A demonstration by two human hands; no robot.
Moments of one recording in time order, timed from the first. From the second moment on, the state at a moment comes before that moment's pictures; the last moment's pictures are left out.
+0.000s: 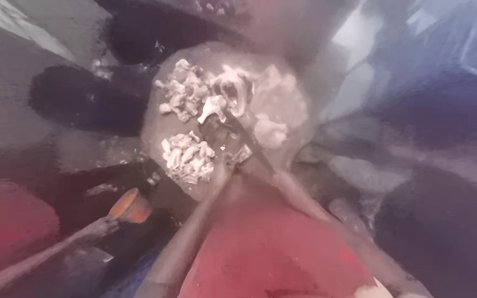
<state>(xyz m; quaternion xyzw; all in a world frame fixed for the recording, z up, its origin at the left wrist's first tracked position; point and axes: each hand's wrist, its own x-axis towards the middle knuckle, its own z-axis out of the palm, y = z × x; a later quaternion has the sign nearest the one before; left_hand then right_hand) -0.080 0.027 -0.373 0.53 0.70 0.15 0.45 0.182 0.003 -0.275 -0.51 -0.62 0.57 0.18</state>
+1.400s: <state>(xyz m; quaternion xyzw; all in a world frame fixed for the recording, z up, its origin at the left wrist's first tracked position) -0.038 -0.010 -0.360 0.33 0.67 0.17 0.64 0.174 0.002 -0.268 -0.50 -0.61 0.52 0.33</state>
